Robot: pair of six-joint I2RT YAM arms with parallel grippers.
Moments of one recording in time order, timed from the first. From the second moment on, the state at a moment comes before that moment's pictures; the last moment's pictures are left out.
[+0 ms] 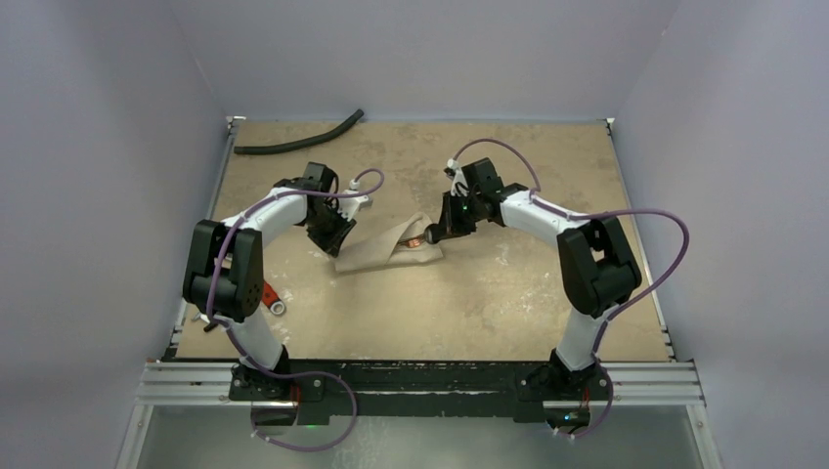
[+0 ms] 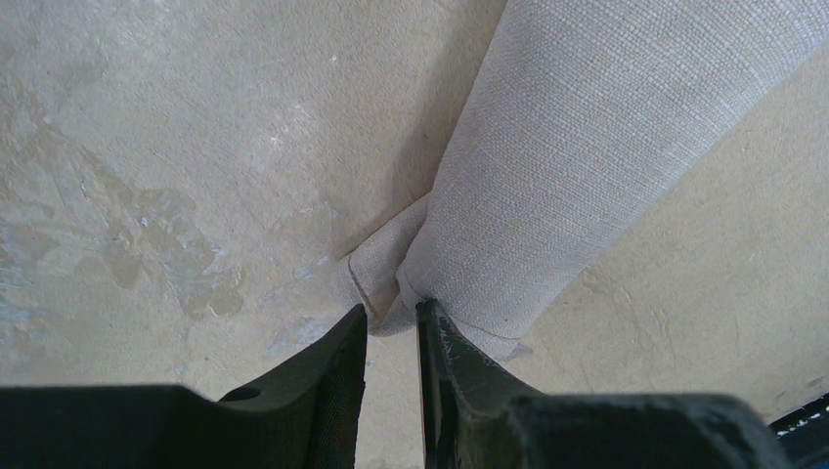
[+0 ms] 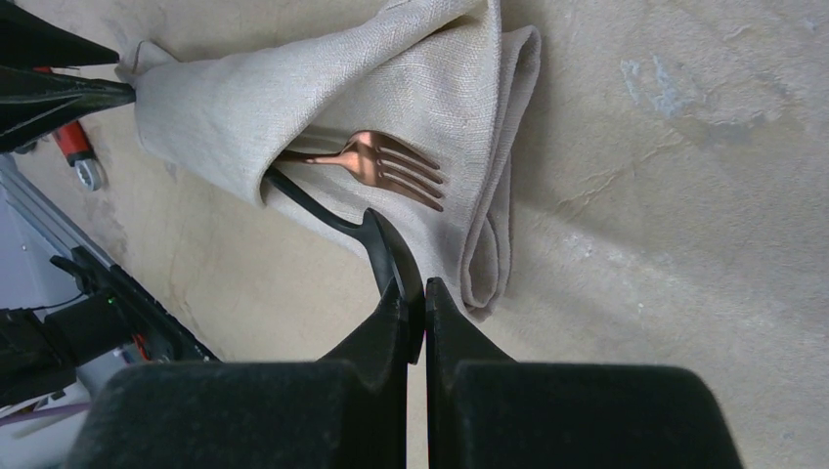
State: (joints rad) left arm -0.23 1.74 1.15 -0.74 0.23 0.51; right arm 0.46 1.81 1.21 -0.37 -0.44 0.41
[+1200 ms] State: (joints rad) left arm -0.25 1.73 1.15 -0.73 0.20 0.53; right arm 0.54 1.94 1.29 -0.36 -0.40 0.45
